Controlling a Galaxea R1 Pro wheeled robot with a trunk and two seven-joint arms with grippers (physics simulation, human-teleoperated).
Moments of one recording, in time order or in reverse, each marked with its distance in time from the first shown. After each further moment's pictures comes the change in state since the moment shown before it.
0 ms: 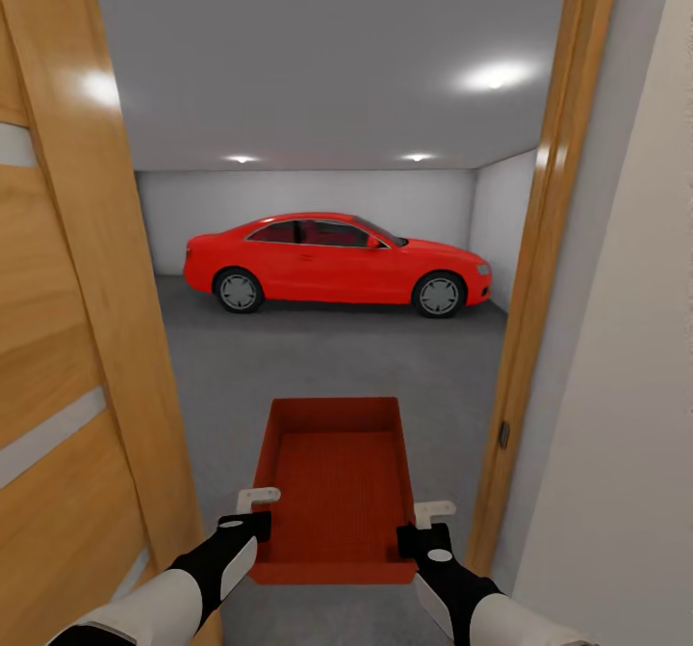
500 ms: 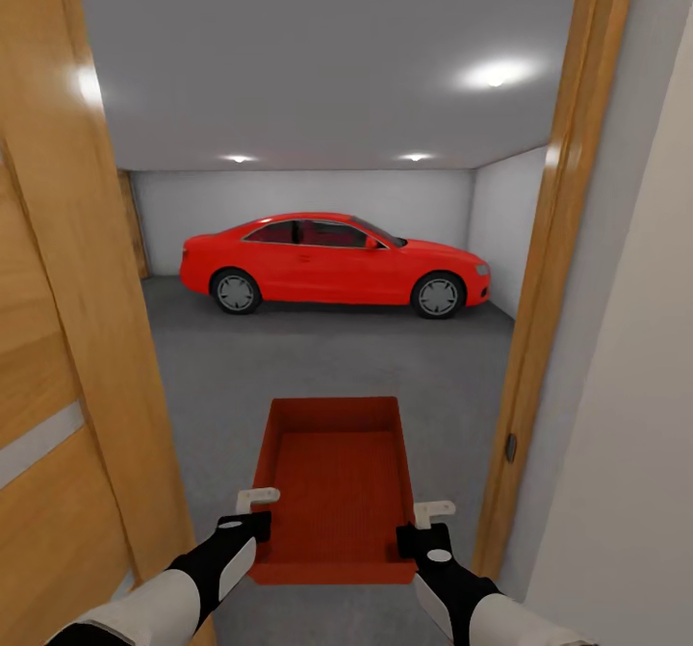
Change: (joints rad) left arm 0.000 0.009 -0.062 0.001 0.065 -0.008 -0.001; right arm 0.000 0.001 0.006 0.000 -0.001 -0.003 -0.003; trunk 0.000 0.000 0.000
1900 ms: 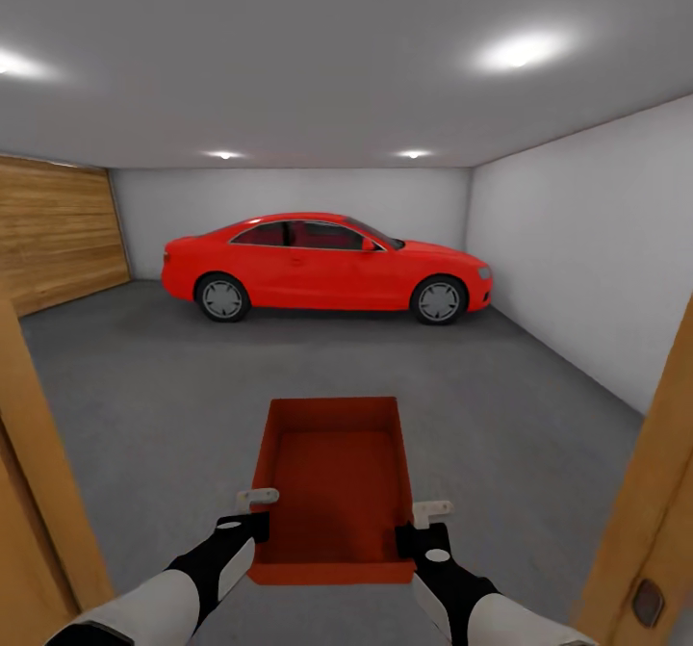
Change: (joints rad) left arm 0.000 0.000 0.031 0.005 -0.028 -0.002 -0.008; right arm 0.000 0.005 0.002 -0.001 0.003 0.003 -0.009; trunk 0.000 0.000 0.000
